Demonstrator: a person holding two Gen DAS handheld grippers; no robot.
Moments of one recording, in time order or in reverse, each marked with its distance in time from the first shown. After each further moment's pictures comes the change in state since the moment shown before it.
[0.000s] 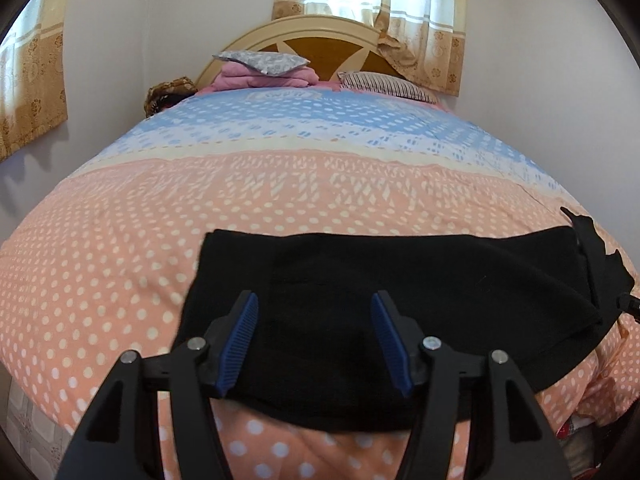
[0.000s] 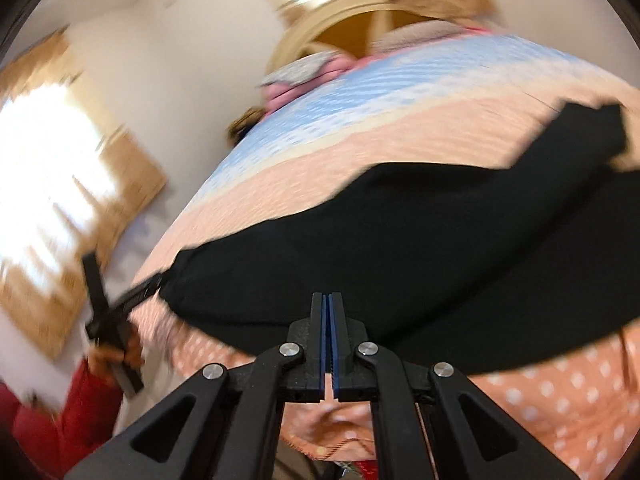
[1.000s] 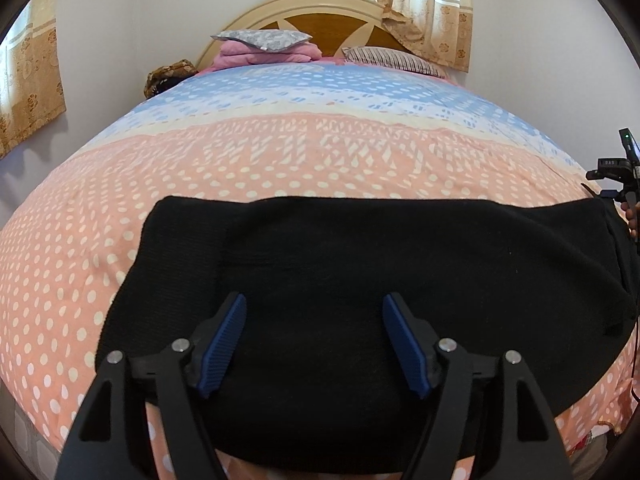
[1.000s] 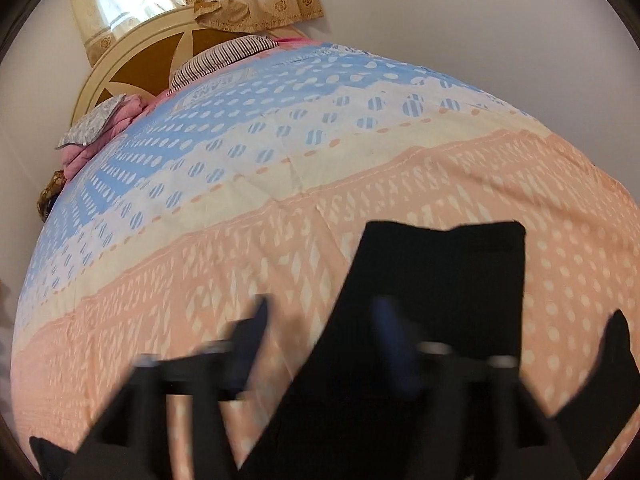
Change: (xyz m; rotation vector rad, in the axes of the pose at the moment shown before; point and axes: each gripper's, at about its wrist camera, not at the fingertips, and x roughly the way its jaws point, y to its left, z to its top) left arm 0.041 -0.025 -0.012 0.012 0.075 0.064; right arm 0.063 -0.184 0.209 0.212 -0.053 -0.647
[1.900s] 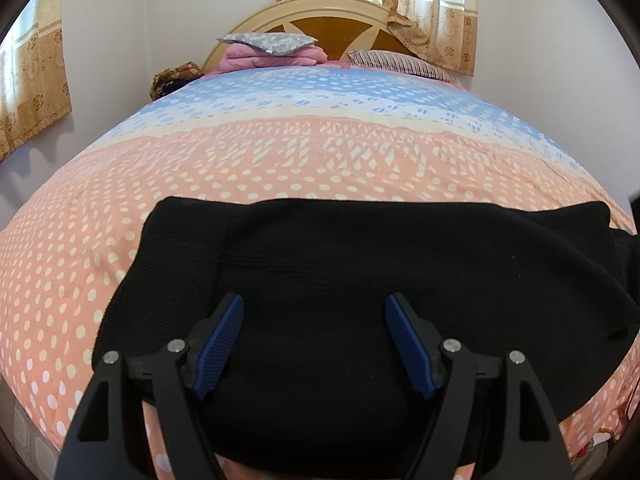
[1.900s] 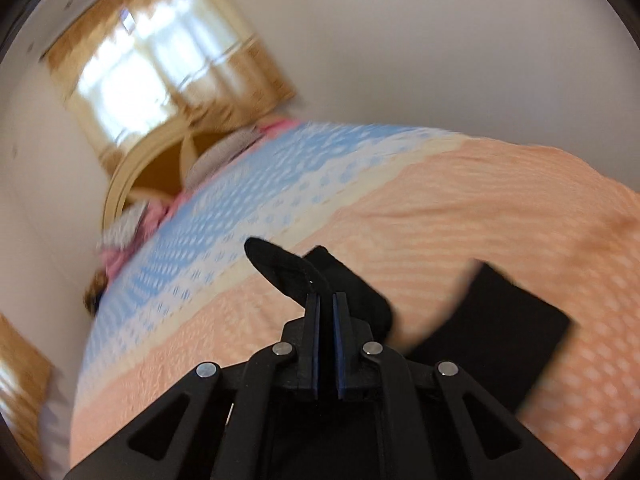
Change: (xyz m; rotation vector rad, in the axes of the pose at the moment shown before) left arm 0.001 -0.001 0.000 -0.011 -0.013 0.017; right arm -0.157 -0.133 -0.075 0.300 -0.270 0.135
